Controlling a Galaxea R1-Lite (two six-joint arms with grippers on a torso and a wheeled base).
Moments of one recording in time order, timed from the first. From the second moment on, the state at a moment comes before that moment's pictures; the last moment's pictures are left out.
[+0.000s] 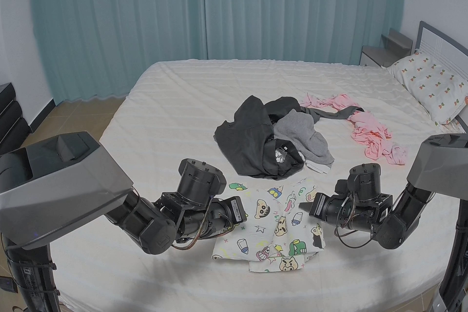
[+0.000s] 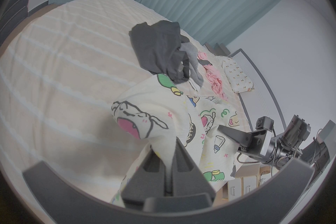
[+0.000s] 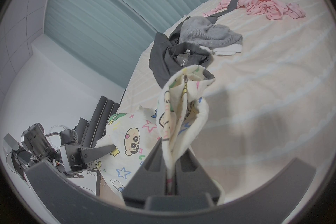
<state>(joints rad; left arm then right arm) -0.65 2.18 -0.92 -0.61 -0.04 -0.77 0.41 2.17 -0.57 -1.06 0.18 0.72</state>
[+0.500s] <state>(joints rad) -0.69 2.19 -0.94 -0.61 -0.04 -0.77 0.38 2.13 -0.57 -1.02 0.18 0.68</state>
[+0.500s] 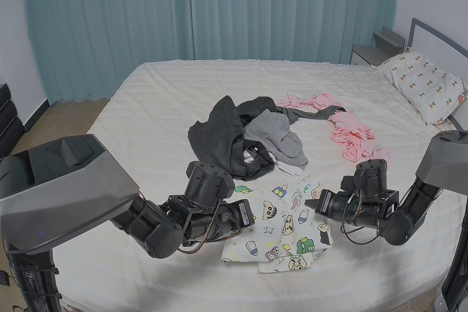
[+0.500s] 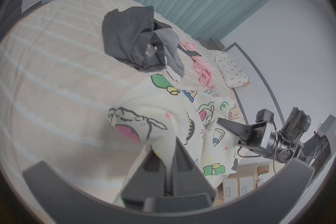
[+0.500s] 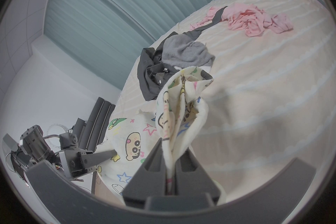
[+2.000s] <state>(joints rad) -0.59 2.32 -0.90 -0.62 -0.04 -0.82 0.34 2.36 -0.60 -1.04 0.17 0.59</state>
